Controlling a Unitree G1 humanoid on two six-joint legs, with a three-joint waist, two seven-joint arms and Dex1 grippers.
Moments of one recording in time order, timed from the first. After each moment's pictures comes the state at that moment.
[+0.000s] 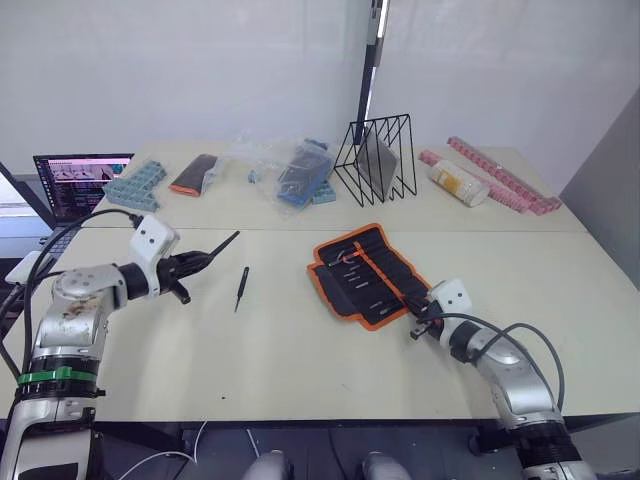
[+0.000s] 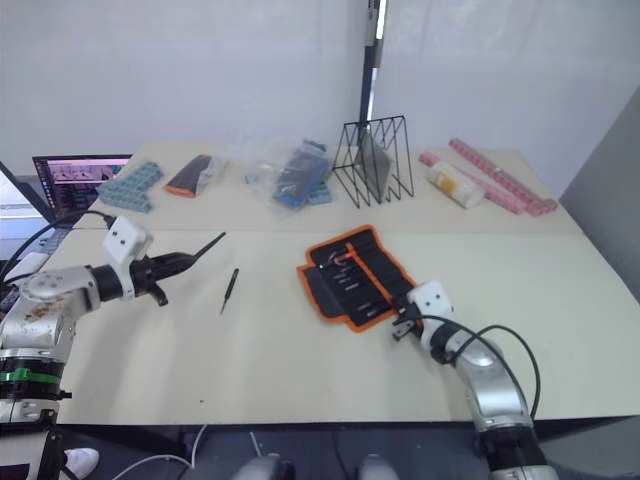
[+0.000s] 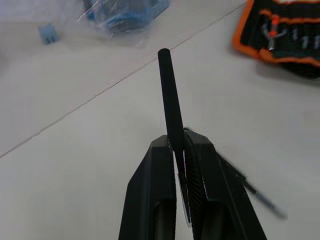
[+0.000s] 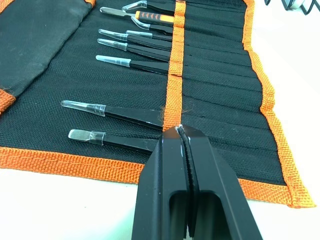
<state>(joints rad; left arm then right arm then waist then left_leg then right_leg) -0.49 0.75 0.13 0.20 -0.28 0.38 -0.99 -0.19 -0.44 0.01 0.15 0.13 0.11 0.58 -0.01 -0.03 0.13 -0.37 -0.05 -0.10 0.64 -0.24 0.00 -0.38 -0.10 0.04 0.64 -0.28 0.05</state>
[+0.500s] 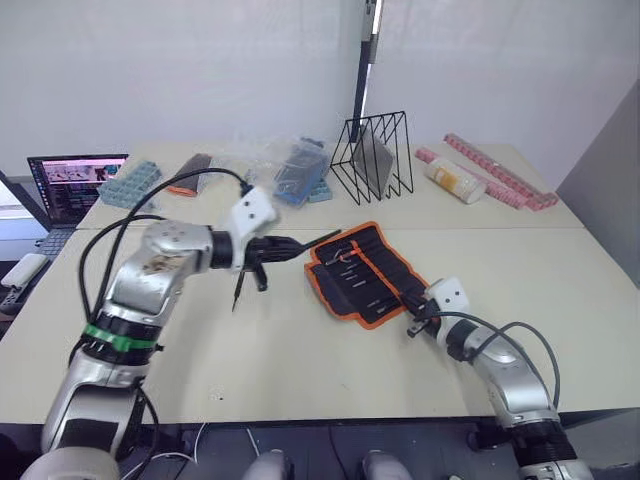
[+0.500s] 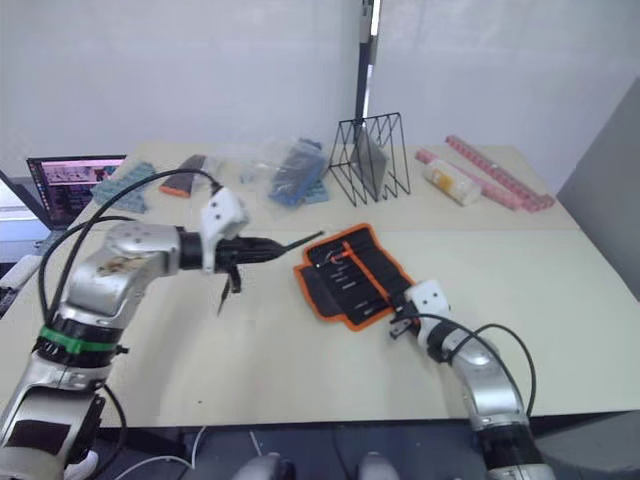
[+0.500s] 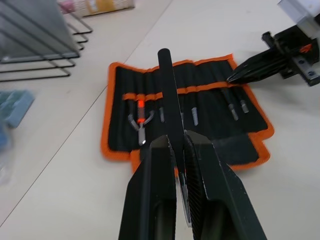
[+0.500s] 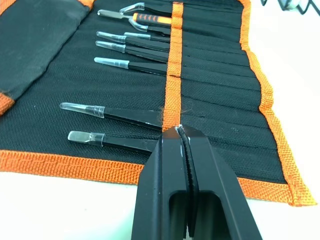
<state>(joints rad) -0.77 0.62 -0.19 -0.03 -0.27 0.62 -0.99 -0.20 -0.41 0.02 0.14 0.13 0.11 0.56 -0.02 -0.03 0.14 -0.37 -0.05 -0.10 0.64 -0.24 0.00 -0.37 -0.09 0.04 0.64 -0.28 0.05</state>
